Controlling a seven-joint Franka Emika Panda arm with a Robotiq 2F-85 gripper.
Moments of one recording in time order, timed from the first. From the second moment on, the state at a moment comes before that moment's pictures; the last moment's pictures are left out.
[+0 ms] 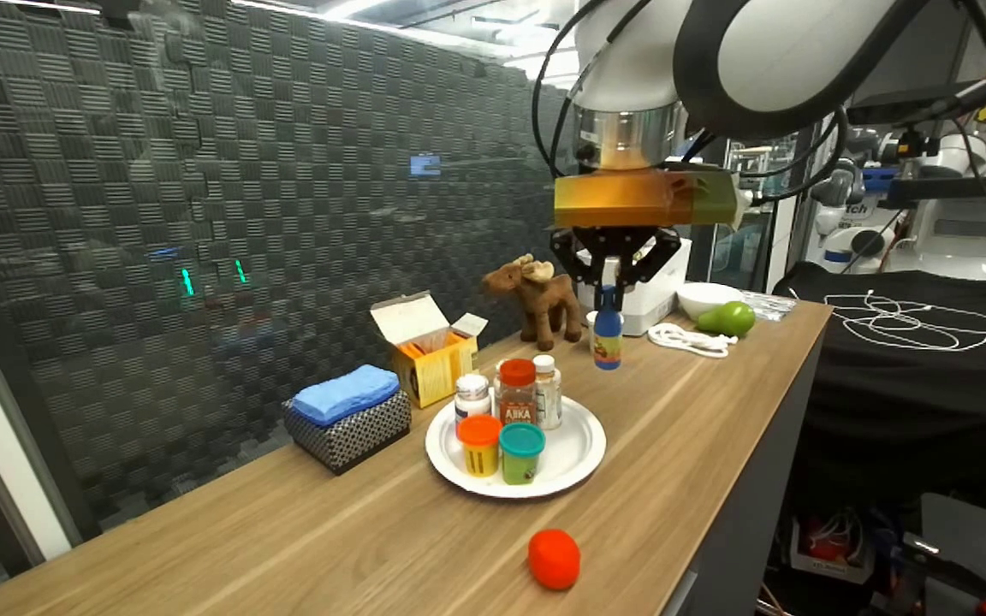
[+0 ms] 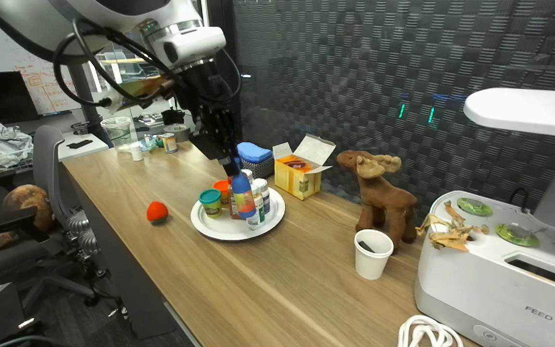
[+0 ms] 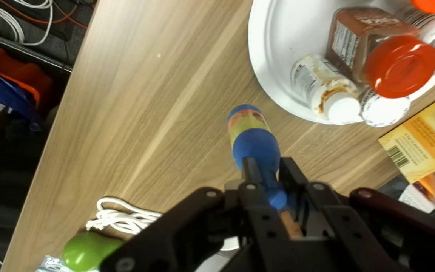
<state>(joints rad) 0.04 -0.06 0.03 -2.32 -0.47 2.38 1.36</state>
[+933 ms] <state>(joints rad) 0.05 0.08 0.07 -2.30 -0.32 2.51 1.17</state>
